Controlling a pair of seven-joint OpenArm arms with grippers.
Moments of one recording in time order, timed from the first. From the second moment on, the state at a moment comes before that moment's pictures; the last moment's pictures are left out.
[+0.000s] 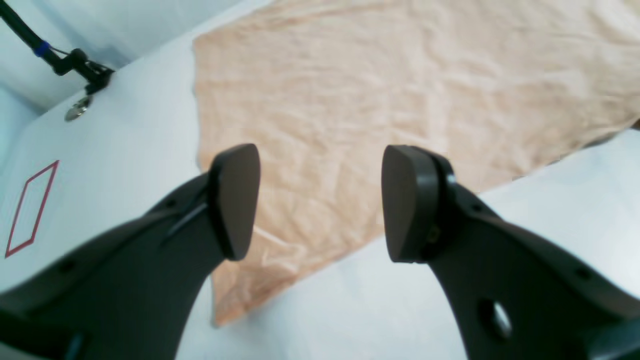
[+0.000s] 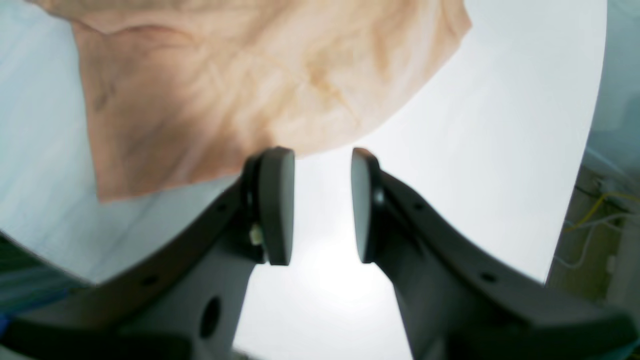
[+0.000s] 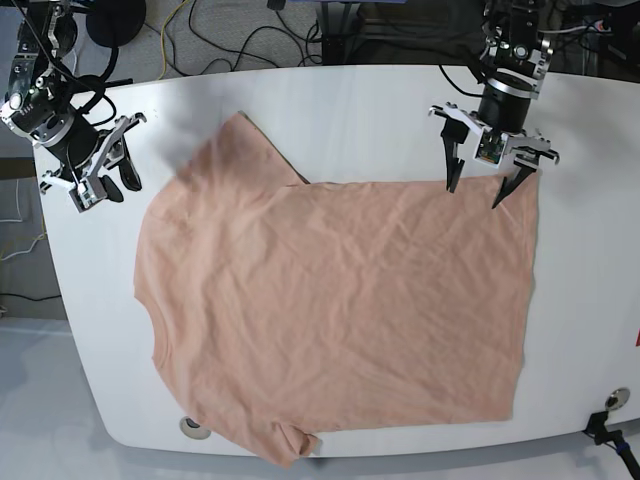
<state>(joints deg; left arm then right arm) 31.6 -13.2 -2.9 111.2 9.7 -8.9 2.7 -21.8 30.4 26.6 110.3 35.0 38.6 -46.0</state>
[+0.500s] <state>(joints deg) 31.2 -13.4 -3.0 111.2 9.7 -8.8 3.6 -11.3 32.6 3.6 109.3 11.0 39.1 -44.5</state>
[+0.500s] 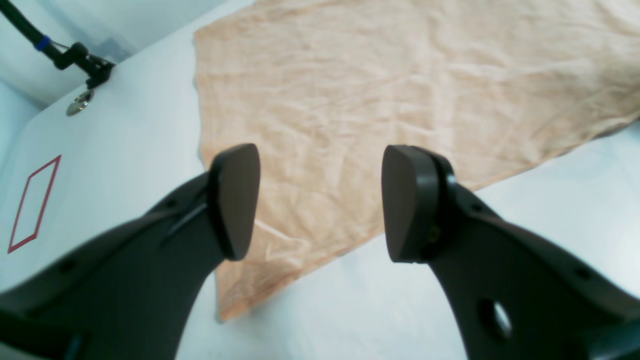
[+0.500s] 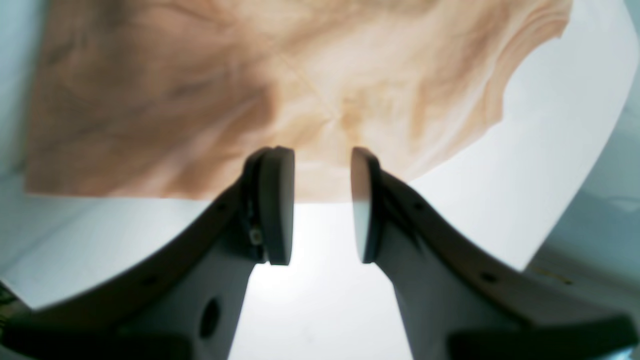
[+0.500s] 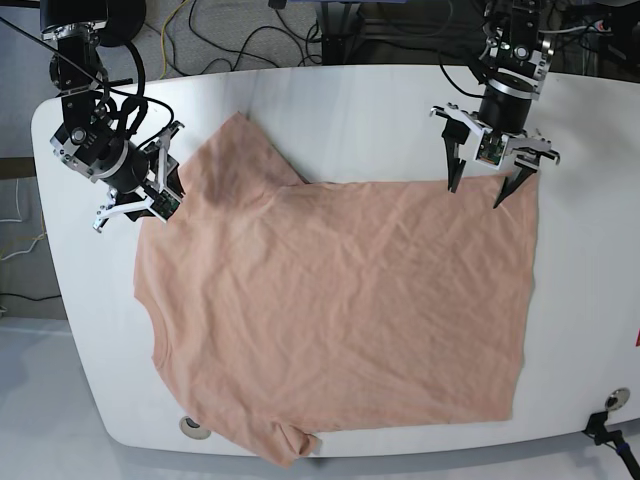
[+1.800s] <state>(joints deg) 31.5 -14.5 -3.1 111.0 10.4 -8.9 3.3 -1.4 32.6 4.0 85.5 12.7 40.1 -38.8</state>
